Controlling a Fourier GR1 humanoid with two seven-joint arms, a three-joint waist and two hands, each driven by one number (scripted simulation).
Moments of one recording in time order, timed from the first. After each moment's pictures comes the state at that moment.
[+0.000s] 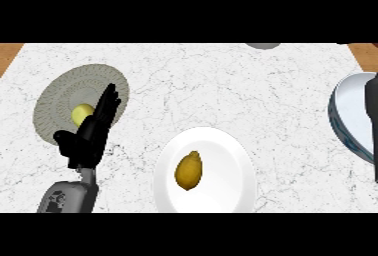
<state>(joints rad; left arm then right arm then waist) -0.16 0.08 -0.06 -1.53 -0.02 0.08 0.09 -0.86 -0.40 -0.08 -1.55 1.02 0.01 1.00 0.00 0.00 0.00</state>
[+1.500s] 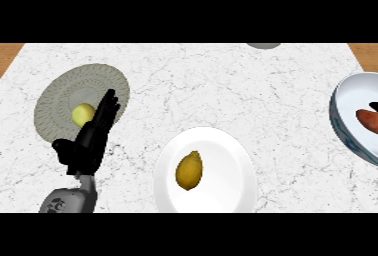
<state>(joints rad) -0.12 0.07 -0.05 -1.56 -0.04 0.07 0.08 -0.43 -0.52 -0.46 -1.16 0.65 -0.12 0.40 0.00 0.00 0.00</state>
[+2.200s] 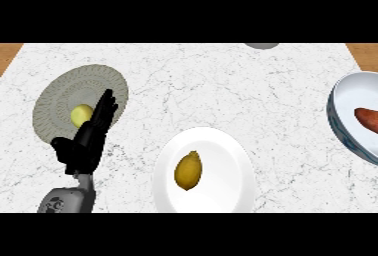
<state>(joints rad) -0.12 0.07 -0.04 -1.55 -0.04 0.06 0.08 -0.35 -0.49 -0.61 -1.44 0.44 -0.21 0.34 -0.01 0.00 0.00</state>
